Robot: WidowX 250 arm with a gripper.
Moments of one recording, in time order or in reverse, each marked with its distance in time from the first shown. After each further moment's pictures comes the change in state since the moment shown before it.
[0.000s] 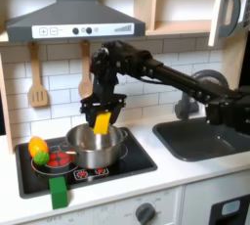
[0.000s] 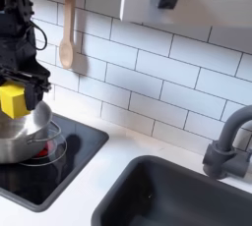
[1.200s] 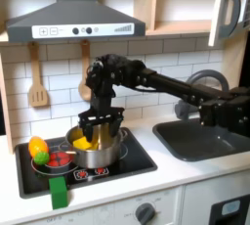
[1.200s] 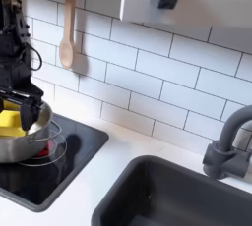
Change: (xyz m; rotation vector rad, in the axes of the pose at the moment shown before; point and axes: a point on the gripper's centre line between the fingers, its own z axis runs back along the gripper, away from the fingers) arm -0.014 0.003 -0.025 -0.015 0.090 -0.022
